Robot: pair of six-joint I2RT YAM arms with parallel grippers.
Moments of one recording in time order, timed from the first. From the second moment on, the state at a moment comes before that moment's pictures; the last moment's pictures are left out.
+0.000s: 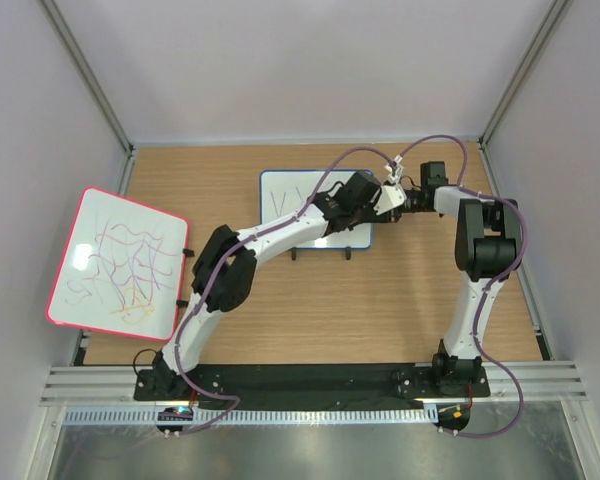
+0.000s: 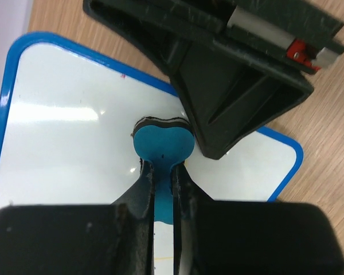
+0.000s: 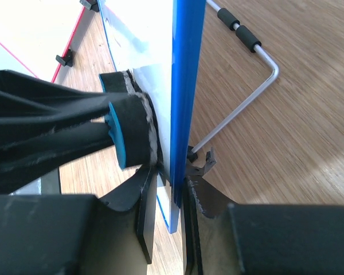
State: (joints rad) left arm -0.89 2.28 2.02 -0.46 -0.19 0.47; right arm -0.02 2.08 1.34 -0.29 -1.20 -0.20
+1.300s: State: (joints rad) left arm -0.77 2.27 2.09 -0.43 -0.19 0.47; right arm -0.01 2.07 1.34 -0.36 -1.19 -0.25
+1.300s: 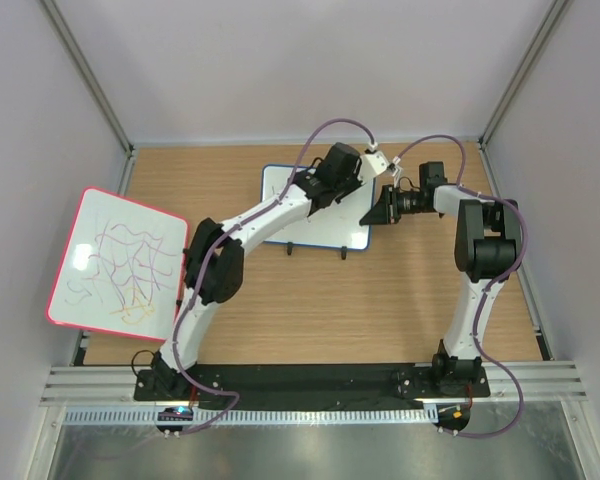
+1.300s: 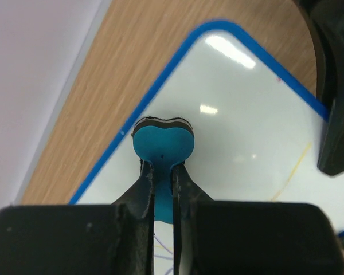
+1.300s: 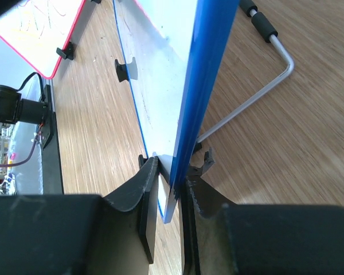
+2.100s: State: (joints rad) left arm -0.90 2.17 1.76 -0.36 -0.21 0.45; right arm -0.01 2.07 1.34 -0.36 -1.17 -0.26
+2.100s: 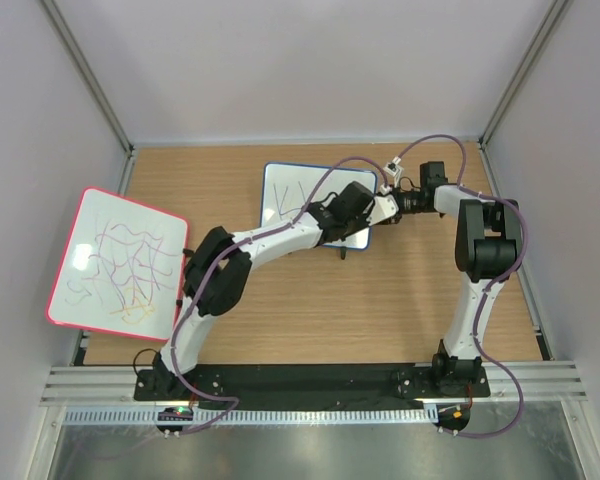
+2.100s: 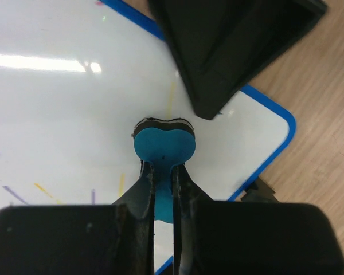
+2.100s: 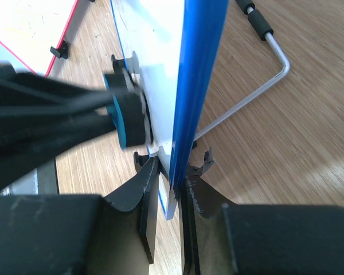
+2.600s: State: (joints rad) left arm -0.71 2.17 1.93 -0.37 -0.26 0.45; right arm -0.01 2.07 1.34 -0.38 -1.18 -0.26
